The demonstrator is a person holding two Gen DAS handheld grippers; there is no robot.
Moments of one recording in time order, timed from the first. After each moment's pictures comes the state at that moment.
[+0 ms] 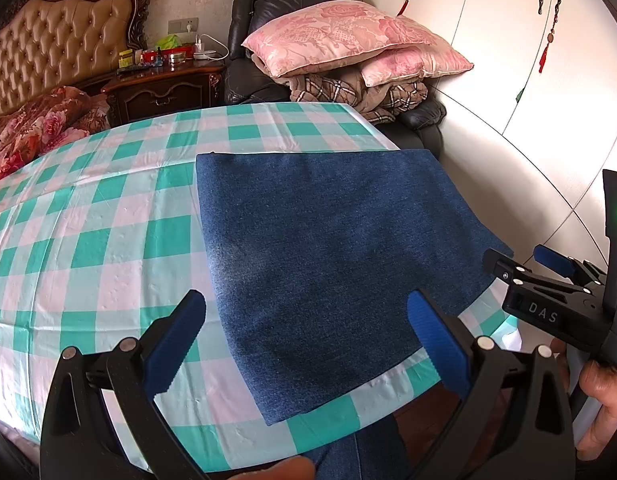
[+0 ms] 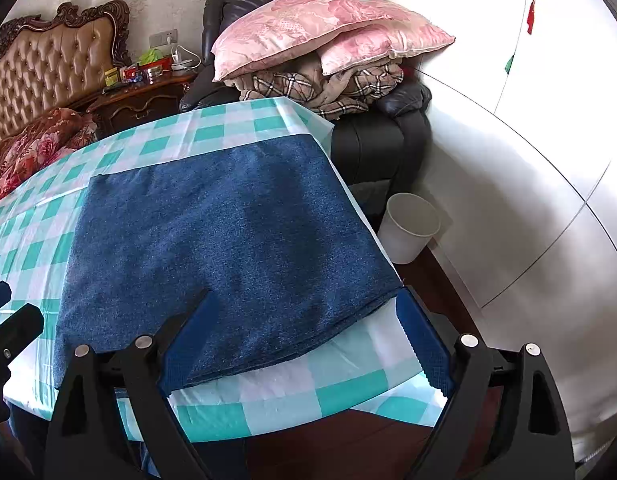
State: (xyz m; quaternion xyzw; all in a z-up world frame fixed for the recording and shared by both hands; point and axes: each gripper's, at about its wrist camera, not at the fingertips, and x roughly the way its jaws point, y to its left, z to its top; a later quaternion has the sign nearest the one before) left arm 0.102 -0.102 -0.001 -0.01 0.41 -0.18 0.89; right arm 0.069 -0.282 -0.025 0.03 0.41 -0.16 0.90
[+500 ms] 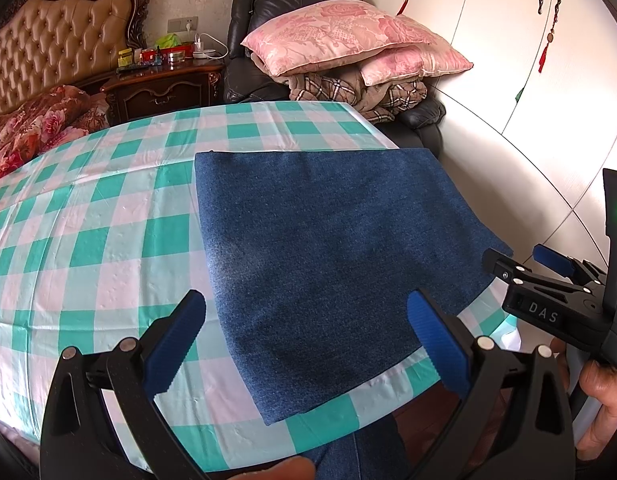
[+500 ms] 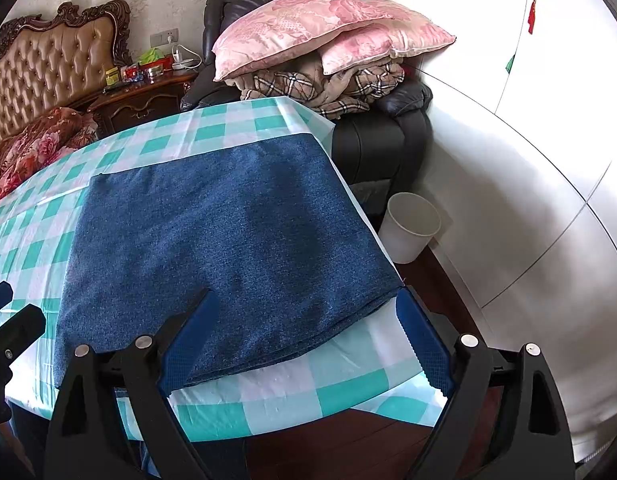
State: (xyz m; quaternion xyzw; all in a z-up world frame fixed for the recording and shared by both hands) left arm 0.102 -0.102 -0.002 -0.01 0.41 -0.19 0.89; right arm 0.069 -0.282 -0.026 0.03 0.41 -0.16 0.90
